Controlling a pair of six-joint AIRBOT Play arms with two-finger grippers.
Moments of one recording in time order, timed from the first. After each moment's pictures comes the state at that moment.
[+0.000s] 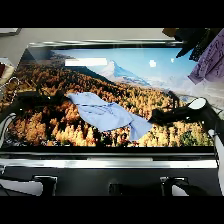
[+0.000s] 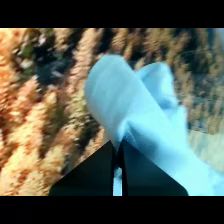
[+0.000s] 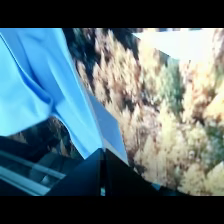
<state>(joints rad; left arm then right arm) 0.34 -1.61 1.17 -2.63 0.85 1.92 -0.10 -1.23 0.95 -0.90 1.21 1.40</state>
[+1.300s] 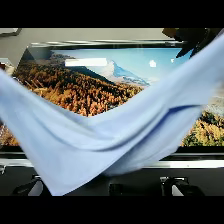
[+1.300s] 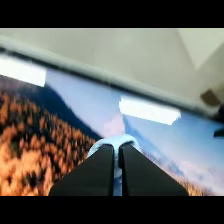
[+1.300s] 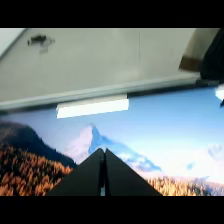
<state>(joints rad) 0.50 -0.81 1.59 -2.15 1.15 1.49 -0.10 -0.95 1.87 -1.28 1.19 1.68</state>
